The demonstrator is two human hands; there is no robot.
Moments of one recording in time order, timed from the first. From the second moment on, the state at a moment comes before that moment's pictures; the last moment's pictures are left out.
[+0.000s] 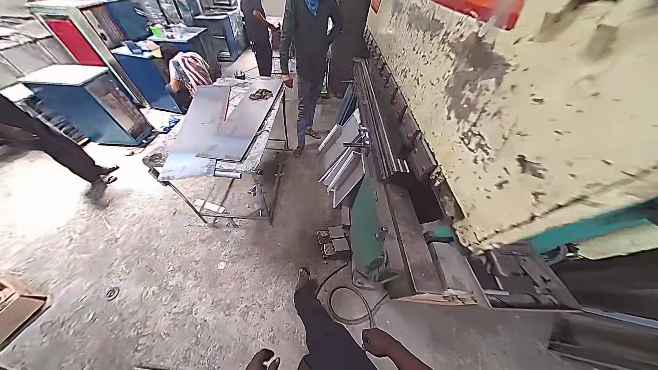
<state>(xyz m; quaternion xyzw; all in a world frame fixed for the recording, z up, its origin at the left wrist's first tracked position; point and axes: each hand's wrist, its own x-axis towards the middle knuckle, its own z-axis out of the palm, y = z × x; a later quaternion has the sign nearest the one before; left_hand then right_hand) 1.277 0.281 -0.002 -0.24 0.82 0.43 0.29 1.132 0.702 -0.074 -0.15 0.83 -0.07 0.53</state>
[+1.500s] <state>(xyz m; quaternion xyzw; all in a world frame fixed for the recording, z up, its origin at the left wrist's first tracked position) -0.072 0.091 0.102 0.05 0.94 0.23 0.25 -0.049 0.507 0.038 0.02 0.88 -0.15 0.44</state>
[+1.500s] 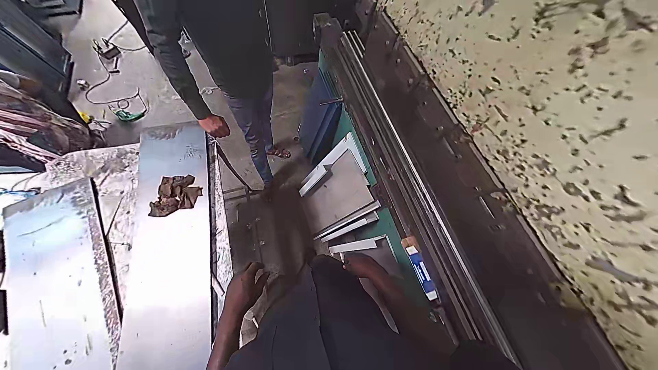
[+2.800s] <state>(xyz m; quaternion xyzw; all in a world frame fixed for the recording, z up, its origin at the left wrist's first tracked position) -1.013 0.272 0.173 0.34 0.85 0.34 0.23 -0.794 0.584 0.065 0.32 0.91 -0.15 0.21</state>
